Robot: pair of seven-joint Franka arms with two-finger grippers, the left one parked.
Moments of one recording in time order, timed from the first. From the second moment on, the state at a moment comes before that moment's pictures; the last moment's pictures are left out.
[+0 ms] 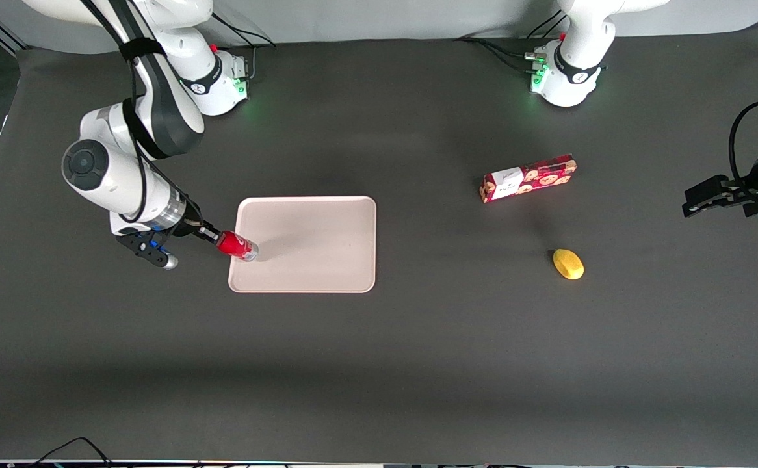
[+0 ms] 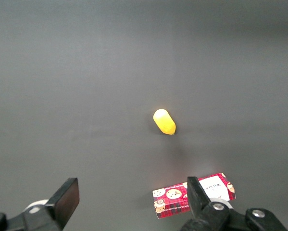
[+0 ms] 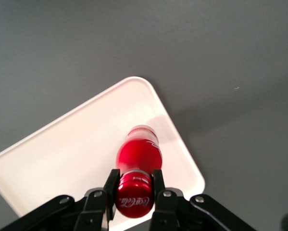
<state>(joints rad) 0.07 0.11 0.17 -2.10 0.06 2.17 0.74</state>
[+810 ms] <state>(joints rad) 0.07 0.17 0.17 -2.12 -0.01 2.24 0.81</state>
